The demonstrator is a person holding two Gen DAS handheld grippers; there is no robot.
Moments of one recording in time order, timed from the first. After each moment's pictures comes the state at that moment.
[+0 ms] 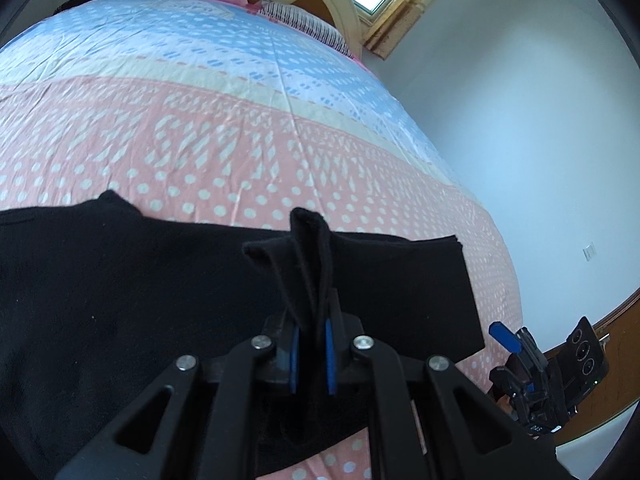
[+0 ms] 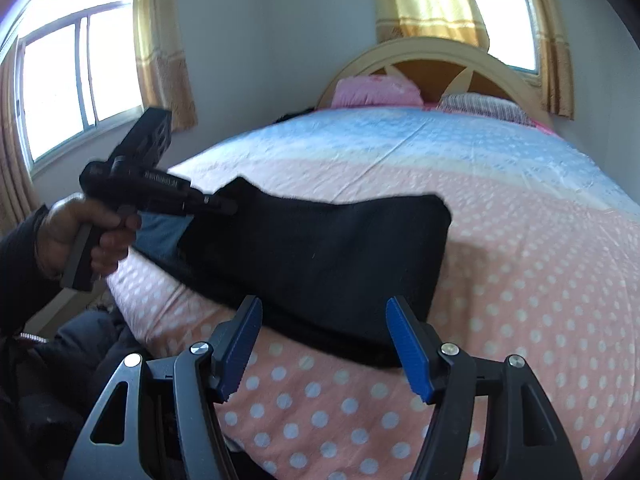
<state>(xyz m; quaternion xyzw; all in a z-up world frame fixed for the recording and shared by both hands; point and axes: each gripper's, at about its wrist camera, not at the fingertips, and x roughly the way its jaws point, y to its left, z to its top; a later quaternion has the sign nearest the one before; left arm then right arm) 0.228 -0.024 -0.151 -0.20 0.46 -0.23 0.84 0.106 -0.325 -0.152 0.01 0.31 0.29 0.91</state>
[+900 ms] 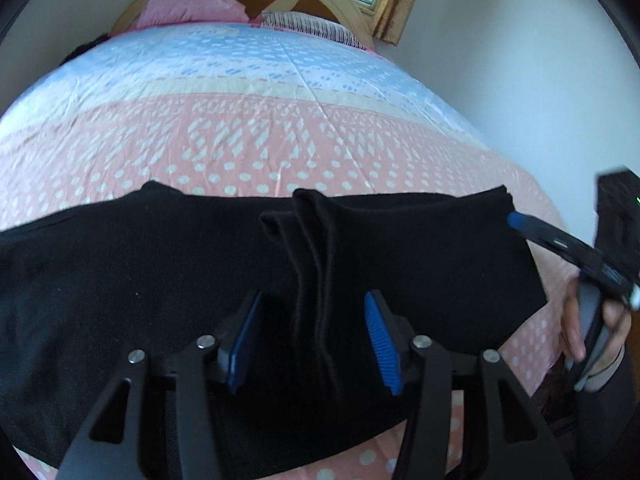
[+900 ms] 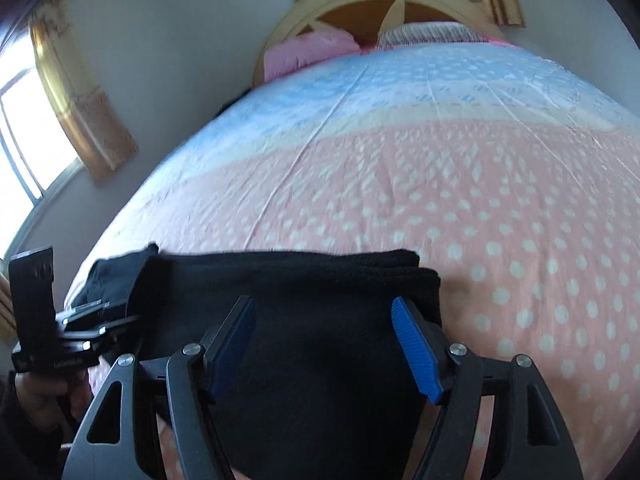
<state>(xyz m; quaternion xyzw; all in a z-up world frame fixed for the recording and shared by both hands) 0.199 -0.033 -0.164 -0.07 0.44 -0.17 0.88 0.227 -0.332 -0.168 0.14 0.39 0.22 0.89</state>
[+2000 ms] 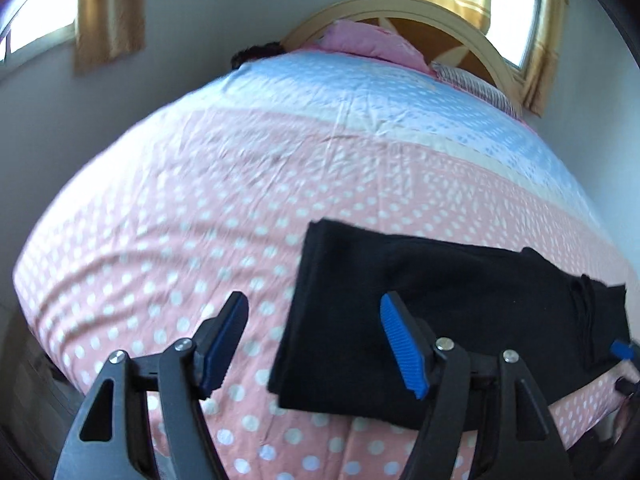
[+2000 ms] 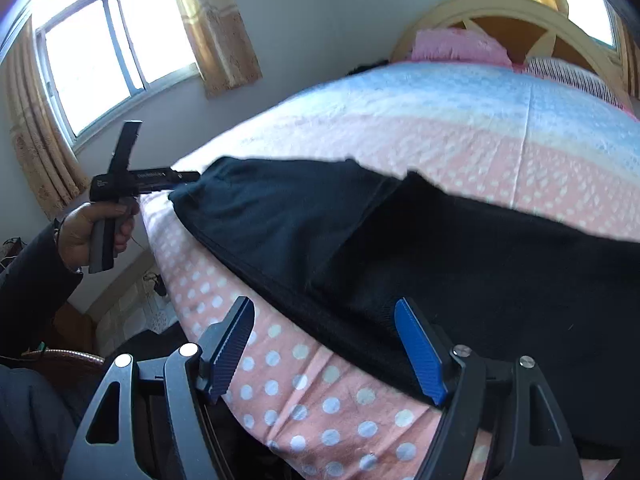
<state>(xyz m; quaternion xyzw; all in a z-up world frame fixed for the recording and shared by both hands) 0.140 0.250 -0.159 -0.13 0.41 0.08 0.90 0.146 -0.166 -0.156 0.01 0.38 0.40 0.83</state>
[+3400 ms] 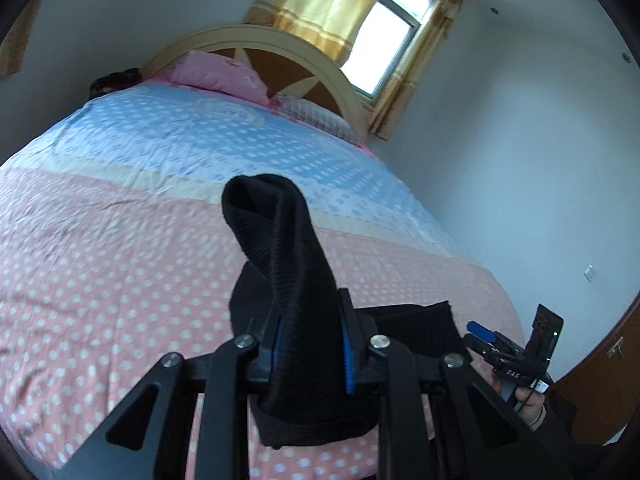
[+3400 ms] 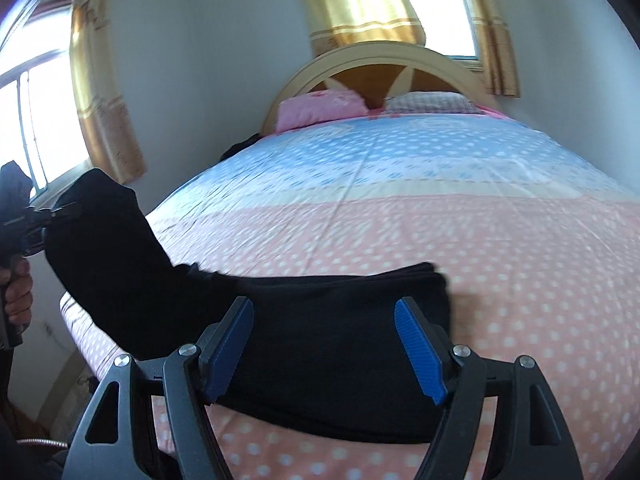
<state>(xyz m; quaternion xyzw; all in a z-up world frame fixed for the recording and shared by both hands) 0.147 0.116 -0.050 -0.18 0.32 -0.21 0.91 0.145 -0.309 -0.104 0.10 0.29 0.18 0.93</state>
